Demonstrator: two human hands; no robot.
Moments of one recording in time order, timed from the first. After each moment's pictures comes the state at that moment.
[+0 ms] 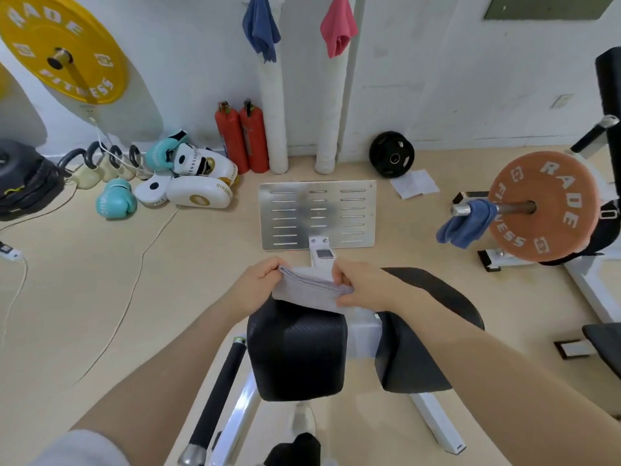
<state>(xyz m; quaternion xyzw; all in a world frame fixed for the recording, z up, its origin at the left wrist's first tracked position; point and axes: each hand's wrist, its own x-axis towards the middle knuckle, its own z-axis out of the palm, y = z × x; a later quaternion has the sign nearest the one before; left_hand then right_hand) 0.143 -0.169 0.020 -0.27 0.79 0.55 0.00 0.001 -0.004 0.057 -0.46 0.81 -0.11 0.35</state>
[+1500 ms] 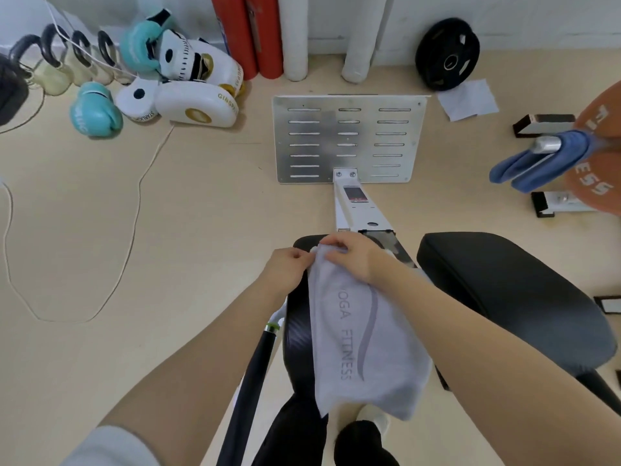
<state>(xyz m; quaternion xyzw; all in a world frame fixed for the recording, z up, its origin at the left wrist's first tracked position) 0.108 -0.230 -0.112 -0.47 0.62 0.62 0.12 -0.004 -0.133 -0.105 -0.31 0.79 -0.27 0.45</state>
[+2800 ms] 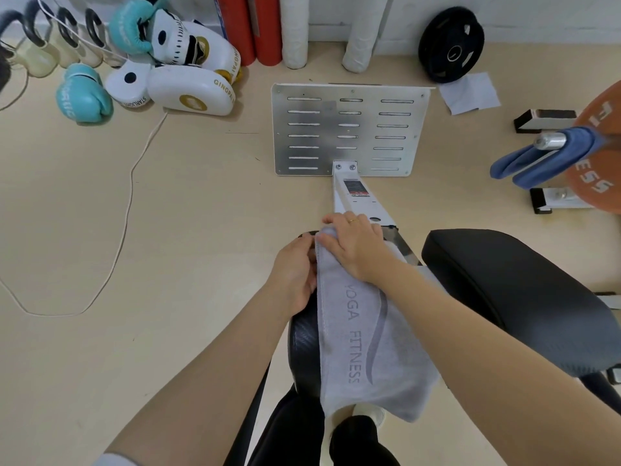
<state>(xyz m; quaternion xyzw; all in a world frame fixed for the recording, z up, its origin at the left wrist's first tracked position) 0.099 -0.222 -0.100 -0.48 0.31 0.82 0.00 0.005 -0.149 -0.106 -0.40 0.86 -0.10 0.31</state>
